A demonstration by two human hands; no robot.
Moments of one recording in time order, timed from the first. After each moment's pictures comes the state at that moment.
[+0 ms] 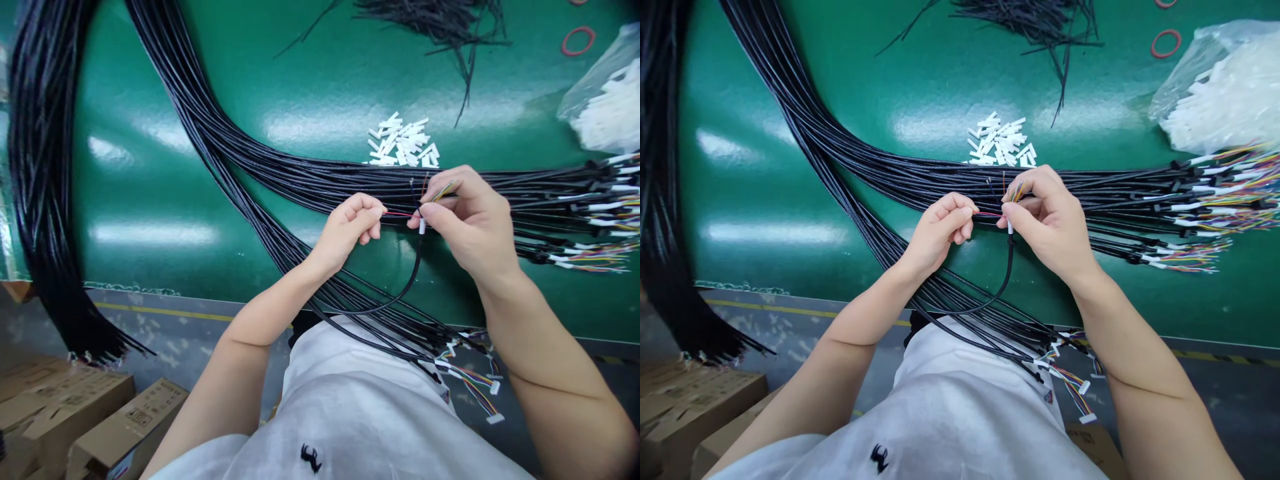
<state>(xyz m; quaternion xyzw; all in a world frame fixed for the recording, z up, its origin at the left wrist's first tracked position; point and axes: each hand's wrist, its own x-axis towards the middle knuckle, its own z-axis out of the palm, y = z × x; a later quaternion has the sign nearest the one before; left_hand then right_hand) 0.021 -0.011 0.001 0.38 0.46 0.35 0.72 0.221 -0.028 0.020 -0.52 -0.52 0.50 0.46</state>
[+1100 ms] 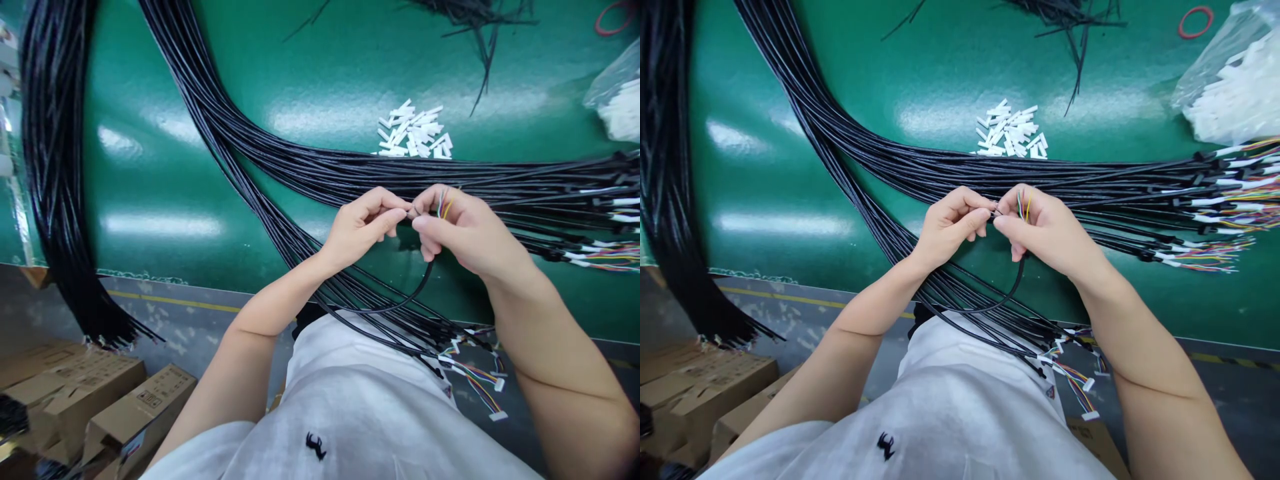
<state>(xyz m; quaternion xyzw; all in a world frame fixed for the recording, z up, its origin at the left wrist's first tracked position) 0.022 -0.016 0.001 0.51 0.39 0.37 0.67 0.215 -0.029 0.030 -0.52 -0.46 0.65 0.31</state>
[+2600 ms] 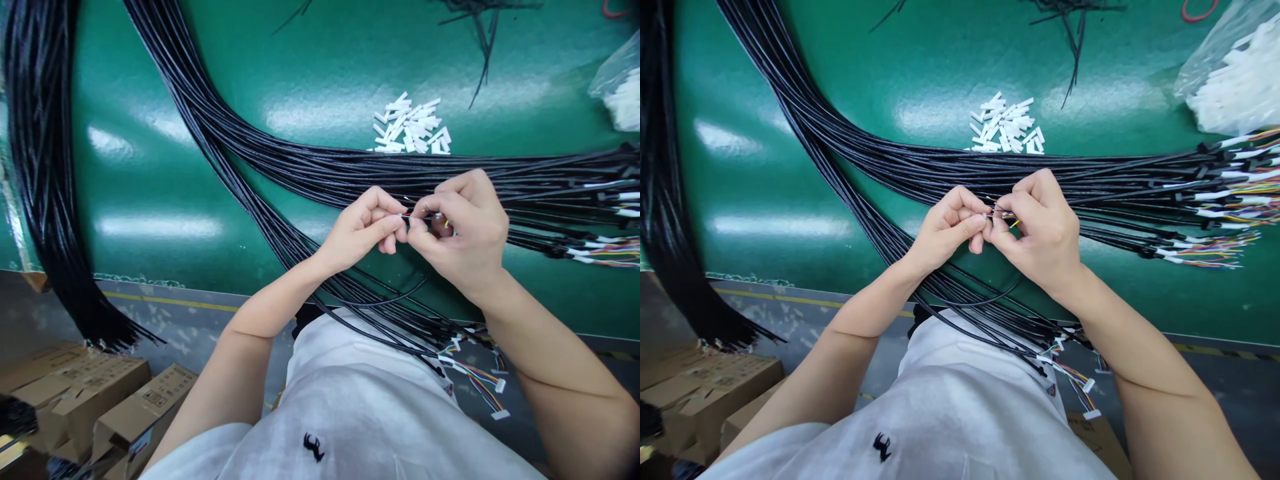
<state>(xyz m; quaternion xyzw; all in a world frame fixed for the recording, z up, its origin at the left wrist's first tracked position) 0.022 -0.019 0.001 0.42 0.33 0.34 0.77 0.202 -0.043 0.015 -0.53 -0.72 0.18 0.42</state>
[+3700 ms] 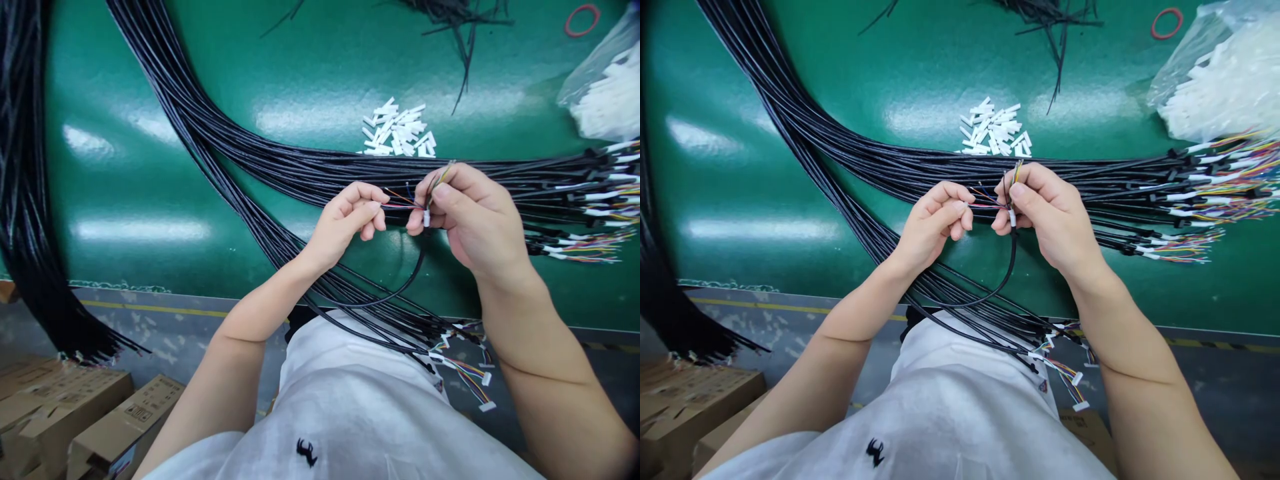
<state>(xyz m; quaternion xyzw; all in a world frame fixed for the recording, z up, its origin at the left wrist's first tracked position) 0.024 -0.012 0.007 0.36 0.39 0.39 0.76 0.222 -0.026 0.019 -0.48 -0.41 0.62 0.47</state>
